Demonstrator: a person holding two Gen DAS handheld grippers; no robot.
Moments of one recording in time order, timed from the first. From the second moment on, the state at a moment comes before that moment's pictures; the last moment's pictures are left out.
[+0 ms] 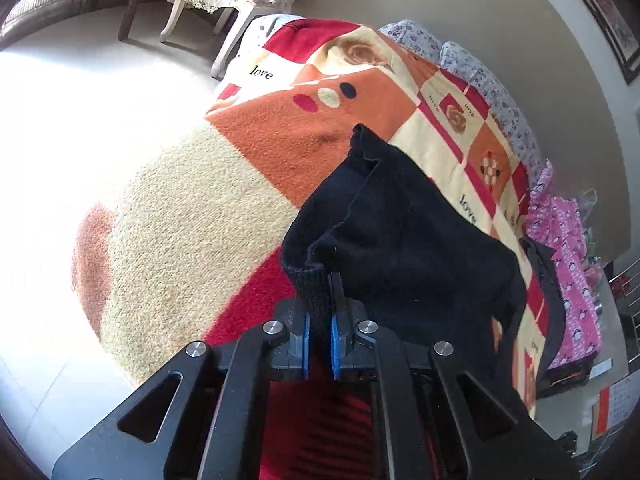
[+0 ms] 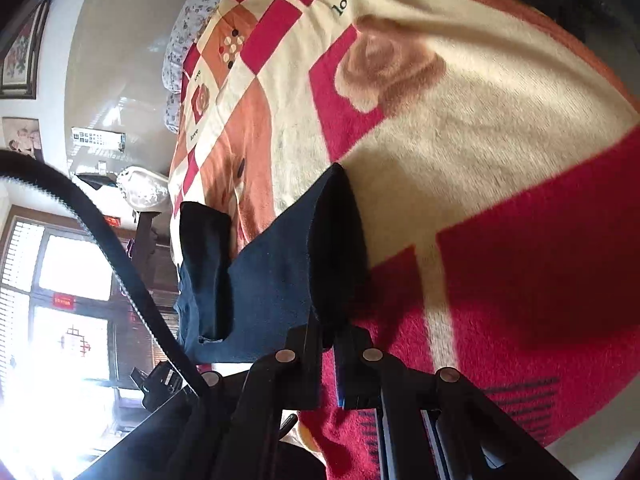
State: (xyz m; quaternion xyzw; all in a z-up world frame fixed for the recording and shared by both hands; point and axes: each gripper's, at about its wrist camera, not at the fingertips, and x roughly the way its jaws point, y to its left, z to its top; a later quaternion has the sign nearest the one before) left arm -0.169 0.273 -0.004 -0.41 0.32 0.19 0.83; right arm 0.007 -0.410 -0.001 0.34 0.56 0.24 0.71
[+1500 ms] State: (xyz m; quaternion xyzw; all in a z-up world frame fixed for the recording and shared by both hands) left arm -0.136 0.155 0.008 -0.28 0.29 0.17 0.90; right arm -0.049 -0.078 0.035 -0.32 0.25 0.46 0.79
